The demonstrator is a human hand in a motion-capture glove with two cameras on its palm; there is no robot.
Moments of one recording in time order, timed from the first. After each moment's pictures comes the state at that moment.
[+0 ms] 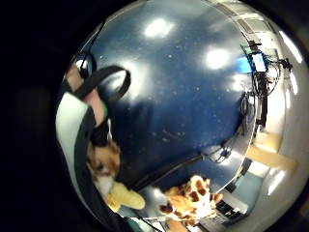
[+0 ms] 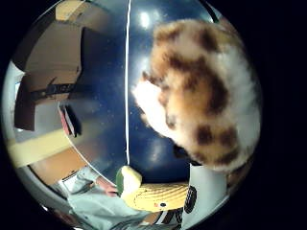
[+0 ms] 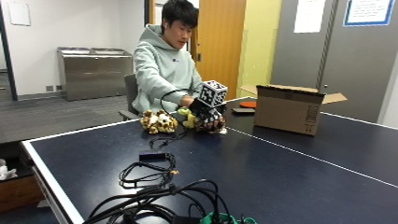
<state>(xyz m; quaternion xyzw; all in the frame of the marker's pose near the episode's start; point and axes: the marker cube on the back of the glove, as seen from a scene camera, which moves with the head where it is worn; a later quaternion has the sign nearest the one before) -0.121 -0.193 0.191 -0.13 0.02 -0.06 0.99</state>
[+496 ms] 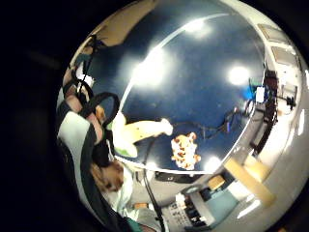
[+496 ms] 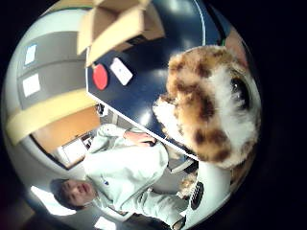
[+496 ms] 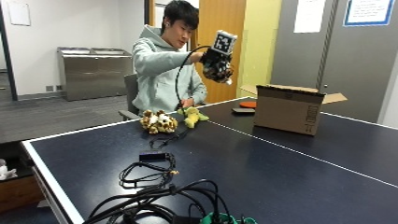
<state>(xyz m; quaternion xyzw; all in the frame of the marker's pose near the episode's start) -0.228 -0.136 -0.017 -0.14 0.05 -0.32 0.93</state>
